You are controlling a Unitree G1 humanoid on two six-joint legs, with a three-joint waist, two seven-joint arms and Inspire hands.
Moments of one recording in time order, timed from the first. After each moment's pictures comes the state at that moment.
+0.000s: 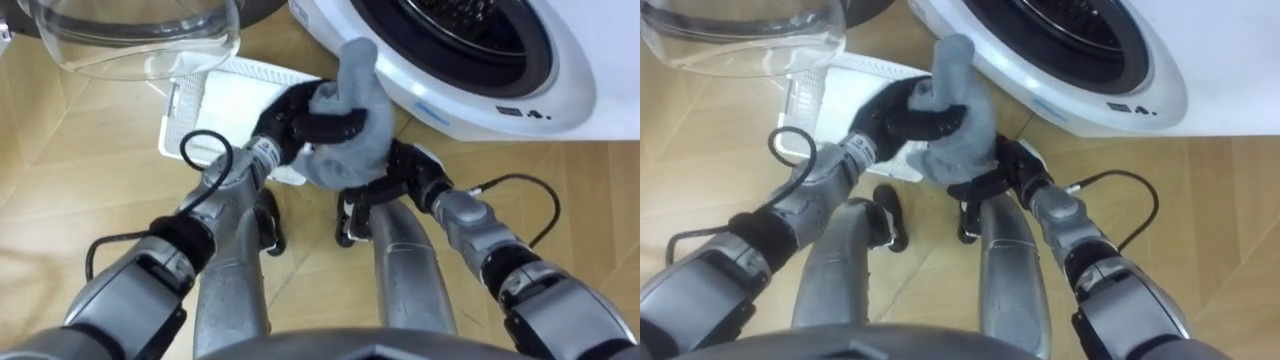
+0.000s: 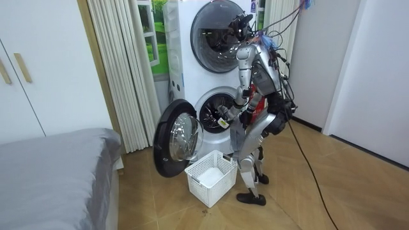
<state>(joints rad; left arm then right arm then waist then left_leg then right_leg) -0.39 0.17 -0.62 0.85 -0.74 -0.20 -0.26 -0.32 -0.21 0.46 1.12 0.28 -0.19 0.13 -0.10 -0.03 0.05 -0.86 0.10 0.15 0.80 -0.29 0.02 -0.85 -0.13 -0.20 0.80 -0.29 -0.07</state>
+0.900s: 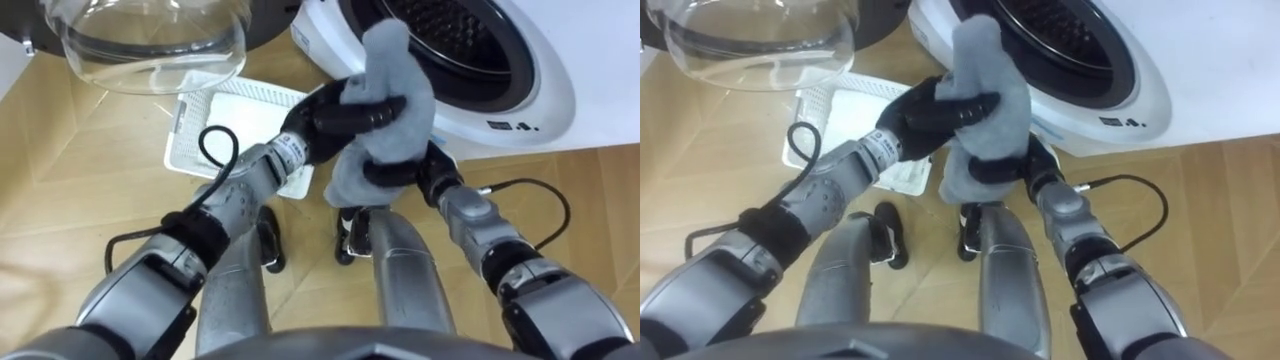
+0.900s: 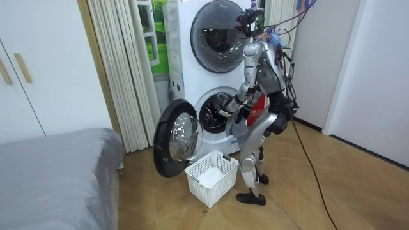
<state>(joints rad) -0.42 0.12 -0.53 0.72 -0.95 -0.02 -0.35 -0.36 -0.18 0.35 1.12 0.28 -0.15 0.04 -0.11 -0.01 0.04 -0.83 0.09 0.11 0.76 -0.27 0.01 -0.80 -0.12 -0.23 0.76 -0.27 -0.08</state>
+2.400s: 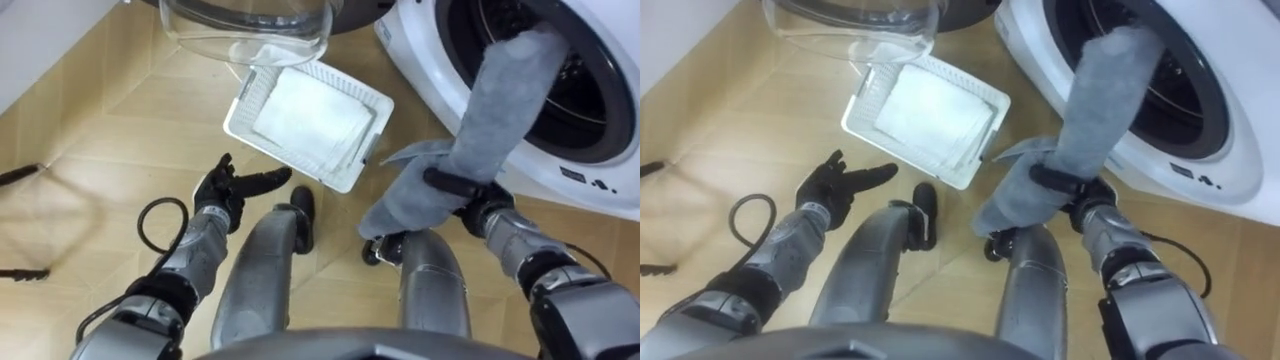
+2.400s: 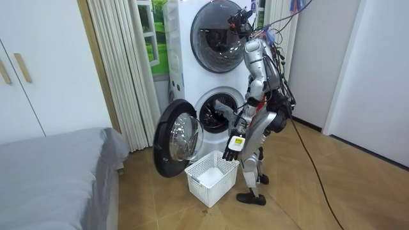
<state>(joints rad) -0.17 0.16 -0.28 0.92 -0.71 -0.05 0.11 -0.35 -0.31 0.19 1.24 0.75 0.04 0.03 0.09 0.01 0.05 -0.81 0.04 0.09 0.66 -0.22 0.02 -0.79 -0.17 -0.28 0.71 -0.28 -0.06</state>
